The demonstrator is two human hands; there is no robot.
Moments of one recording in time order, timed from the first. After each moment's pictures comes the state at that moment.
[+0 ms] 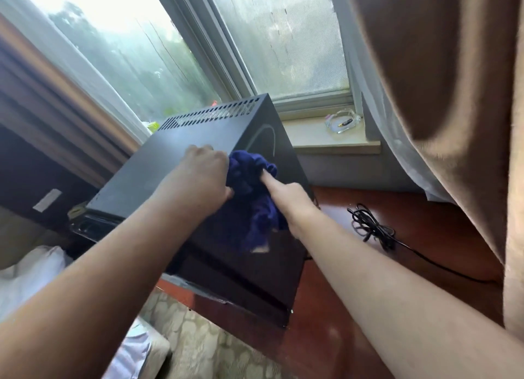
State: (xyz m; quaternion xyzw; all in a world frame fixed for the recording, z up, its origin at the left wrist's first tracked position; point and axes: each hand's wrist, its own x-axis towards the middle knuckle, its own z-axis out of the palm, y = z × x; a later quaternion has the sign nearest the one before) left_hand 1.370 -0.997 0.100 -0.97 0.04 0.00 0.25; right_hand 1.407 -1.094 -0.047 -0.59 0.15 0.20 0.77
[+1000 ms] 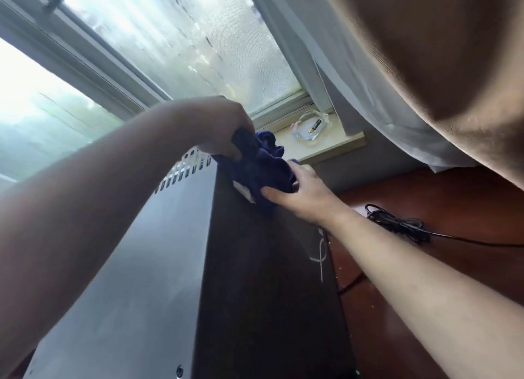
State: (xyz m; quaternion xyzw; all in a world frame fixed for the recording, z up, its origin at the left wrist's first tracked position) left_hand 1.613 -1.058 0.114 -0.84 0.37 0.10 0.39; right_hand 1.522 -1.119 -0.104 -0.69 0.05 -0.06 0.72
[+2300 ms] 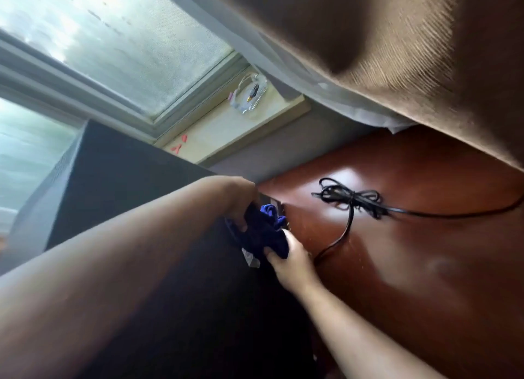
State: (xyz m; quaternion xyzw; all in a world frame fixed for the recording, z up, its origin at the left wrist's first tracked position) left_hand 1.603 -1.101 -0.132 -0.73 0.33 0.39 0.45; right_hand 1.453 -1.071 -0.301 -0.57 0.24 0.04 0.78
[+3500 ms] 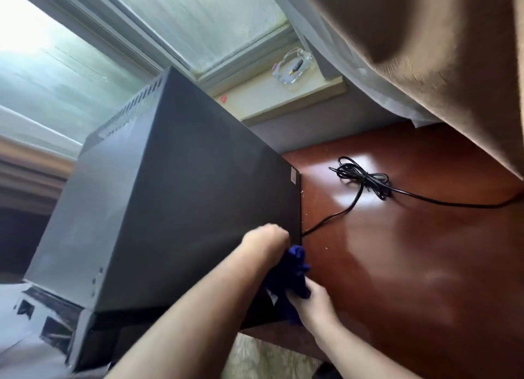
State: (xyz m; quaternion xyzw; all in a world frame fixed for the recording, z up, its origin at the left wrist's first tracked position) left_hand 1.426 -1.029 -0.155 -0.85 0.21 0.39 0.30; right_hand 1.283 -1.036 -0.307 -0.55 0.26 0.21 0.76
